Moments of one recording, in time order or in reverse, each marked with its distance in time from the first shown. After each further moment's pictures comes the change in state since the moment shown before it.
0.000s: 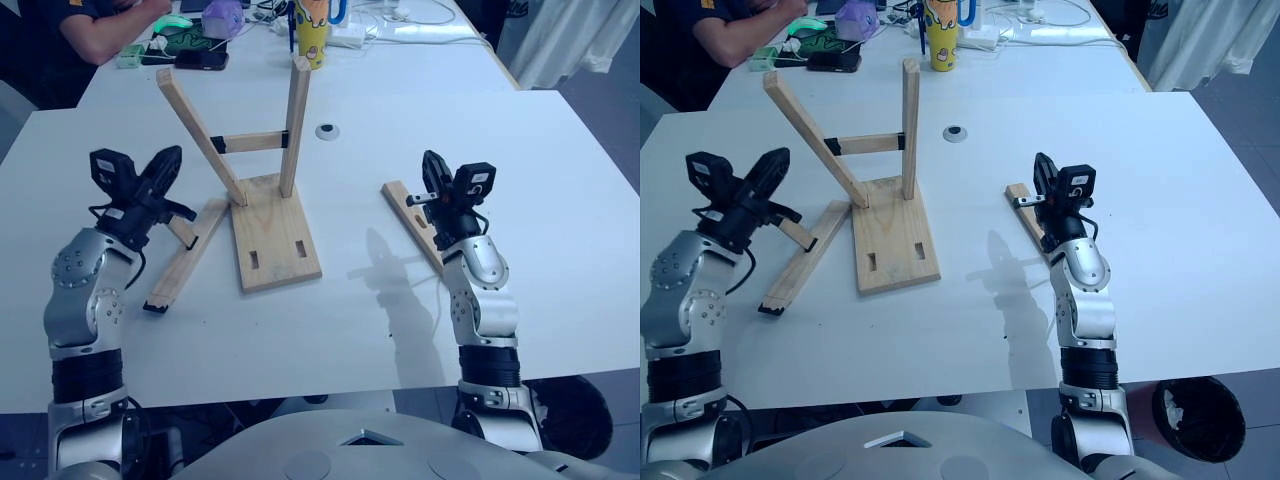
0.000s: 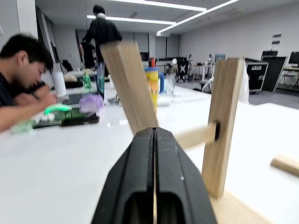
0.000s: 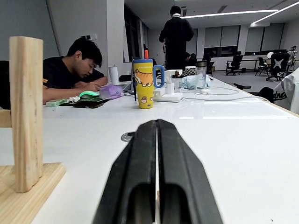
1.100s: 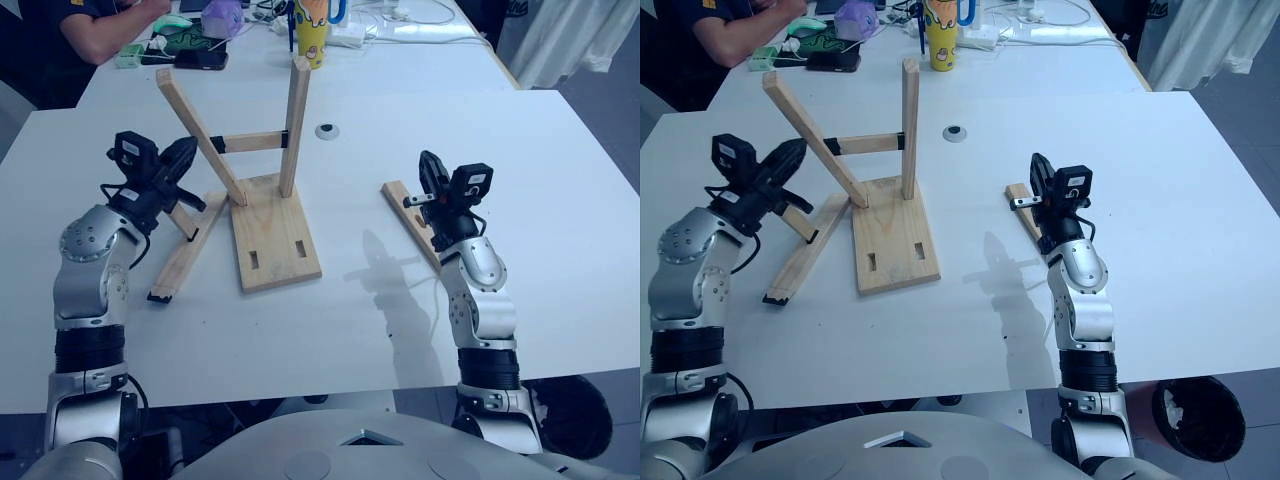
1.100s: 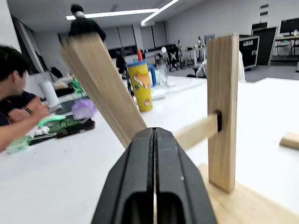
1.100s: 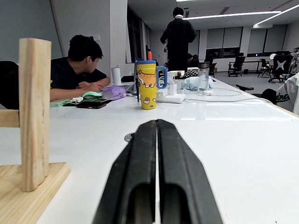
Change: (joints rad) left arm -0.084 0.030 -0.066 0.121 0.121 -0.049 -0.048; right arm 0.012 0.000 0.019 -0.023 0.000 0.001 -0.002
